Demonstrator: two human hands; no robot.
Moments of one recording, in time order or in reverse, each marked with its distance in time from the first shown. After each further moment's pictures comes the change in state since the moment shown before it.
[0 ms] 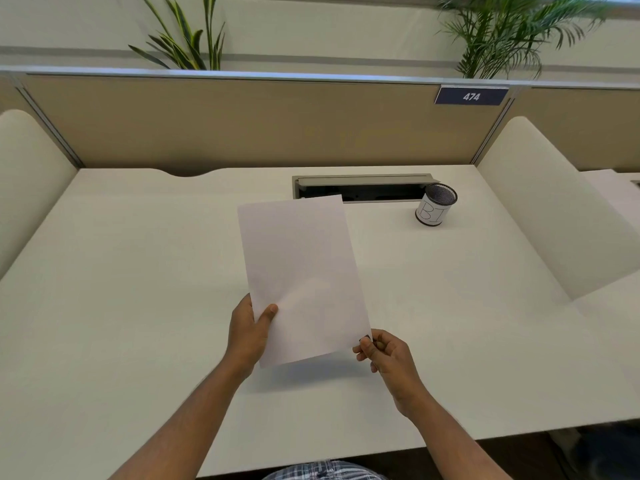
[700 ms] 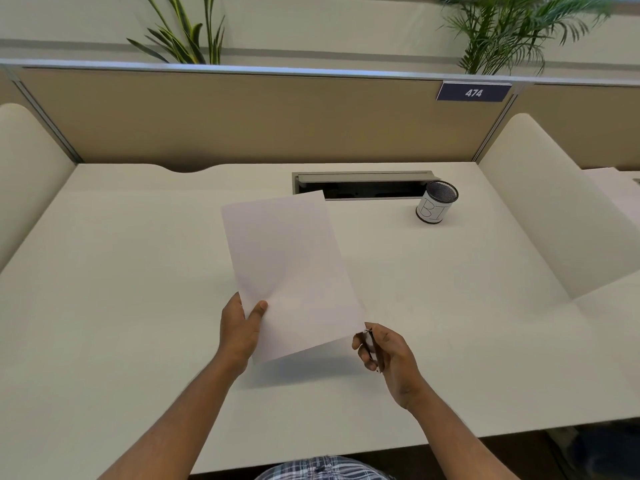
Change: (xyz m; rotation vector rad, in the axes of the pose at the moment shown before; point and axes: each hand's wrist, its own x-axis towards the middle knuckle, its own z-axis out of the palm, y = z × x) left_hand 0.007 -0.005 -0.007 -0.042 0.063 -0.035; right_hand 0.002 -0.012 0.000 0.232 -0.163 -0.011
